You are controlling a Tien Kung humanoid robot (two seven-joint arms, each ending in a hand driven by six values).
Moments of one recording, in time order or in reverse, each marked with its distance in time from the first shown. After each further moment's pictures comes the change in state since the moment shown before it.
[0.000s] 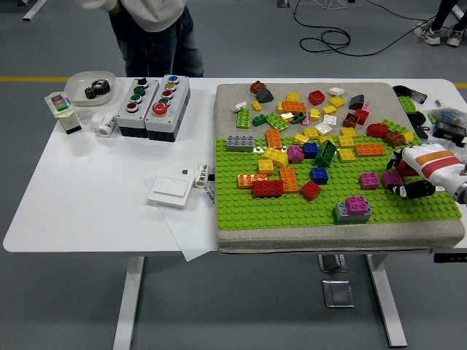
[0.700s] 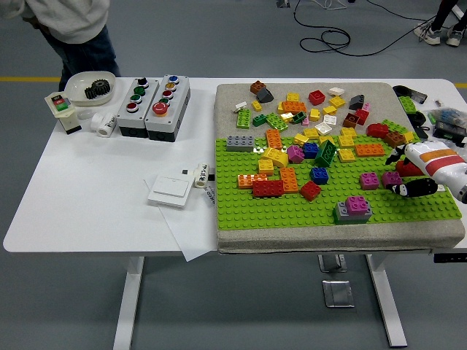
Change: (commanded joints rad) left arm 0.003 -0.001 -0.004 0.003 0.008 -0.003 0.002; right arm -0.042 -0.041 0.044 0.110 0.042 0.026 -0.014
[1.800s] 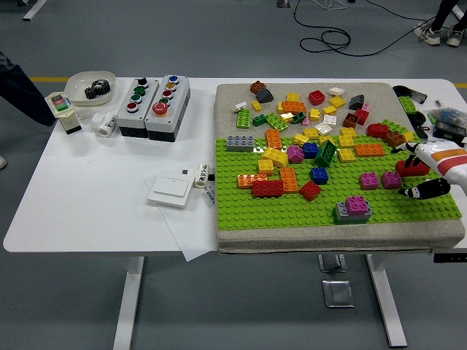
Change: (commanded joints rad) left arm 0.009 -0.001 -0.004 0.001 0.009 -0.001 0.004; right arm -0.042 -0.066 0.052 0.109 0.011 0.070 -0.029
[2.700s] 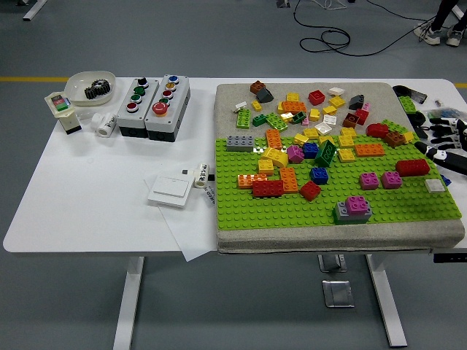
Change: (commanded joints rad) left arm -0.010 -0.006 0.005 0.002 -0.010 0.001 -0.003; right arm -0.125 -0.030 0.128 0.067 0.677 -0.056 0.032
